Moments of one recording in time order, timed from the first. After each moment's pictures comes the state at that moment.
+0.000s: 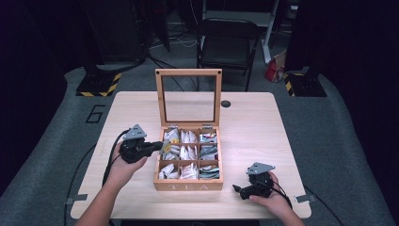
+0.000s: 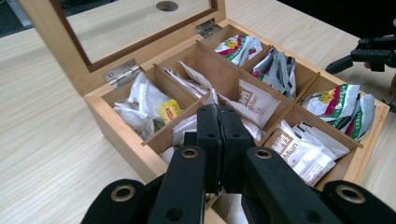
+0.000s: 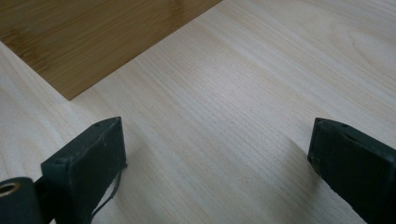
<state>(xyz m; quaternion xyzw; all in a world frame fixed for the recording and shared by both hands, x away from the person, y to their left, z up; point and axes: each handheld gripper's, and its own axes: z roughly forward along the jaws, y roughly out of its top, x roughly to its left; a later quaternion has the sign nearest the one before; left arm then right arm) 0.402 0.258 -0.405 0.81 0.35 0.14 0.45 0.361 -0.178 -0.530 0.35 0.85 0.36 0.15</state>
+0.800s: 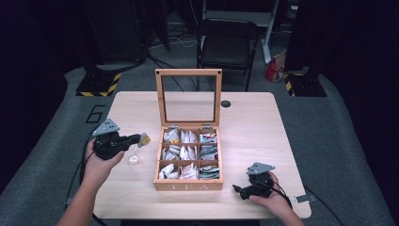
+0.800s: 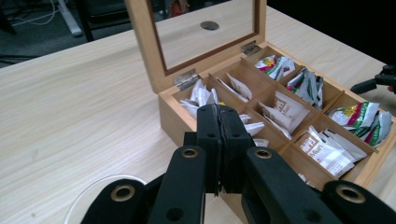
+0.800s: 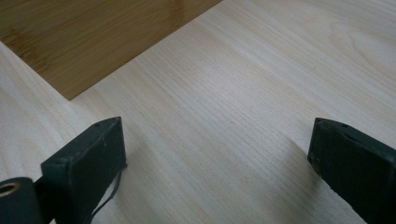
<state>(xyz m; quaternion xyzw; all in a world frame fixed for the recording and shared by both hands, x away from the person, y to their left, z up) 0.391 0.316 -0.374 0.78 0.39 0.18 0.46 0.361 -0.178 -0.530 0.35 0.85 0.36 0.15</state>
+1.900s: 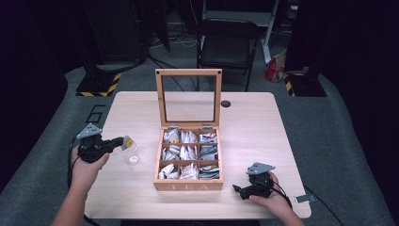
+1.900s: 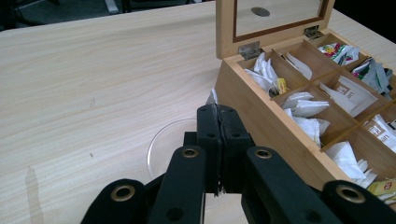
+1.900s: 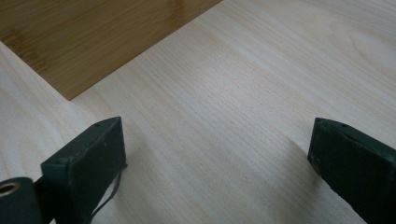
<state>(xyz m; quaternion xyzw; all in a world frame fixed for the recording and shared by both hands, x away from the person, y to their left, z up) 0.394 0.366 -0.407 0.74 0.46 0.19 0.44 0.361 -0.178 -0.530 0.35 0.85 0.36 0.15</state>
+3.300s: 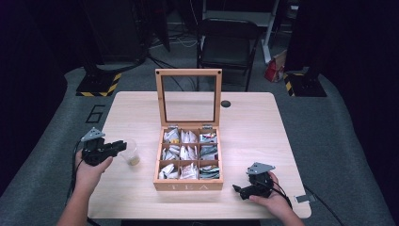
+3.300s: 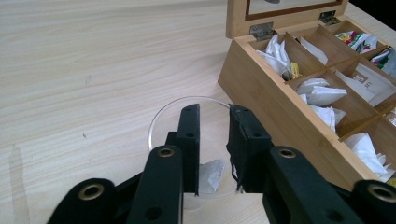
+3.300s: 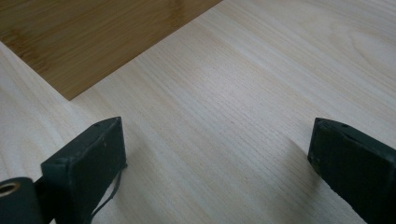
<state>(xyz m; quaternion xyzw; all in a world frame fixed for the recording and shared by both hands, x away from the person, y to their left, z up) 0.397 0.366 -0.428 0.74 0.48 0.17 0.44 0.361 -0.178 -0.530 0.35 0.85 0.36 0.15</state>
